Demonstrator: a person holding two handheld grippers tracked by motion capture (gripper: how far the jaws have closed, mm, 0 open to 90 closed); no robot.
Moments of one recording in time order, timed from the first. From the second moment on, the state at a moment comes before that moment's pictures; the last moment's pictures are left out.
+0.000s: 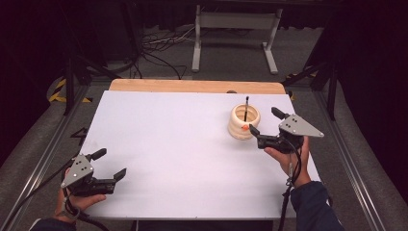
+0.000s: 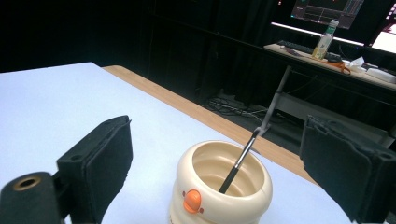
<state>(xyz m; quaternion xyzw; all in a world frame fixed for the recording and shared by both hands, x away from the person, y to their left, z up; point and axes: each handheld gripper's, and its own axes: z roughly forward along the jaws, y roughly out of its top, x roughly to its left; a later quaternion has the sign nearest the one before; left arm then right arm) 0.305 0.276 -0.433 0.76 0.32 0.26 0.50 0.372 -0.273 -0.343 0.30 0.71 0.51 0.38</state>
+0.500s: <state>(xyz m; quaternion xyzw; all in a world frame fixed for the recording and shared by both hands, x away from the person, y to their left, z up) 0.305 0.275 -0.434 0.76 0.32 0.26 0.50 0.356 -0.275 -0.347 0.28 0.72 0.50 0.40</state>
